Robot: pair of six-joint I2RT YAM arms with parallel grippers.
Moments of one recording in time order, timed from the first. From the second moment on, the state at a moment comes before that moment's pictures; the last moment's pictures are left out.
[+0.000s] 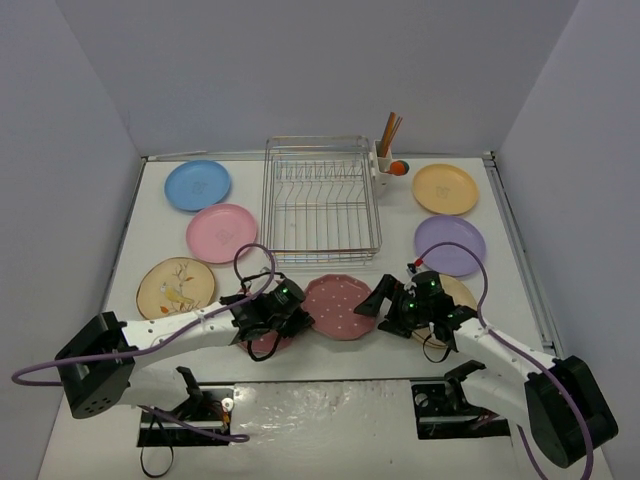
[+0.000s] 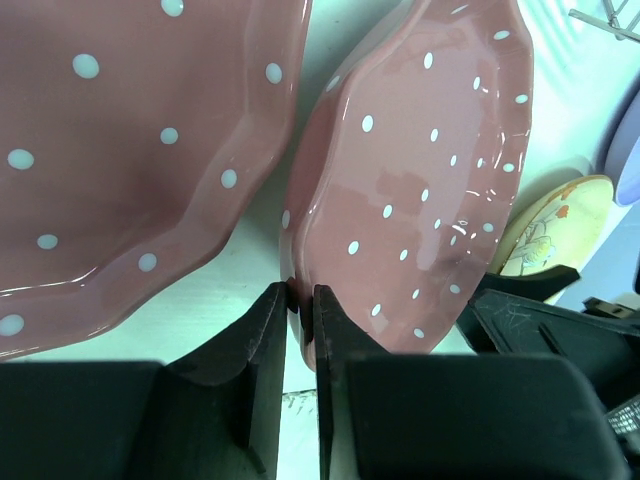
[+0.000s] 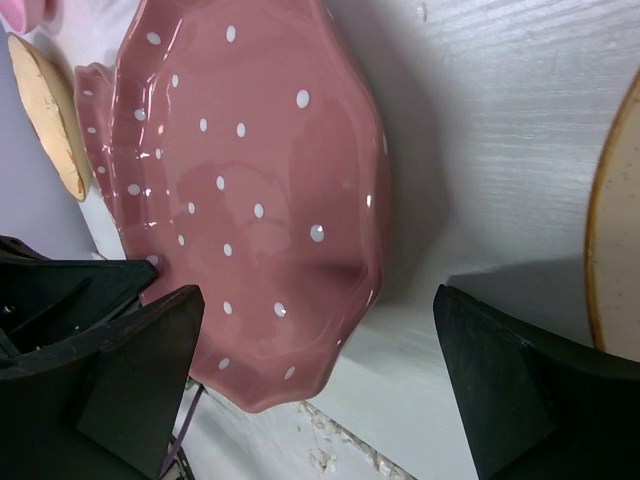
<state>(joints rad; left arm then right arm) -0.98 1.29 0.70 -0.37 -0.19 -1.61 0.43 1.01 0.26 -0.04 -0.38 0.95</state>
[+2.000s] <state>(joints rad) -1.03 1.25 0.66 -0.27 -0.13 -1.54 0.44 0.73 0.38 -0.31 -0.27 0.83</state>
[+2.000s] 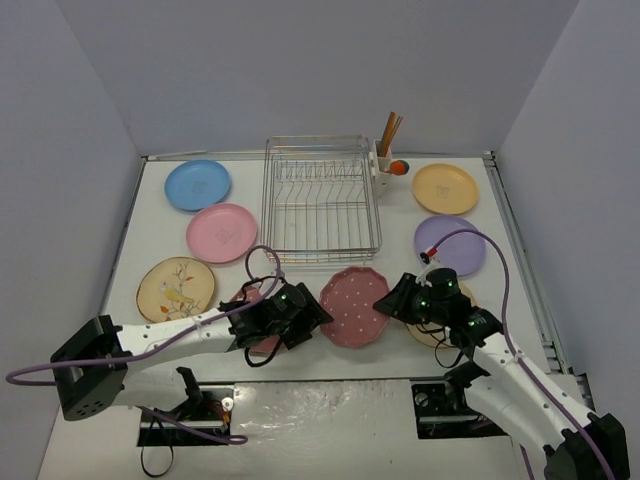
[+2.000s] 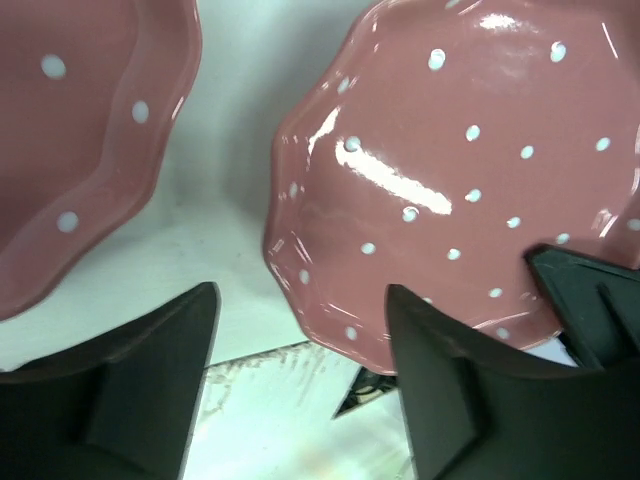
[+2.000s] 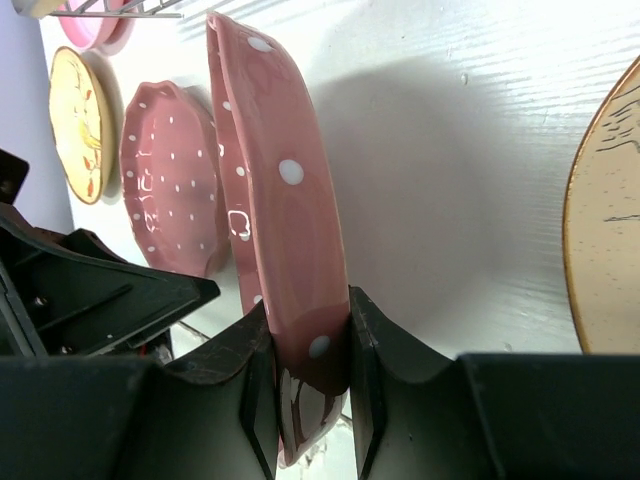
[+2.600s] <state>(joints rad) -1.02 0.95 1.00 -0.89 -0.48 -1.24 0.44 0.99 1.15 -0.72 -0.19 0.44</state>
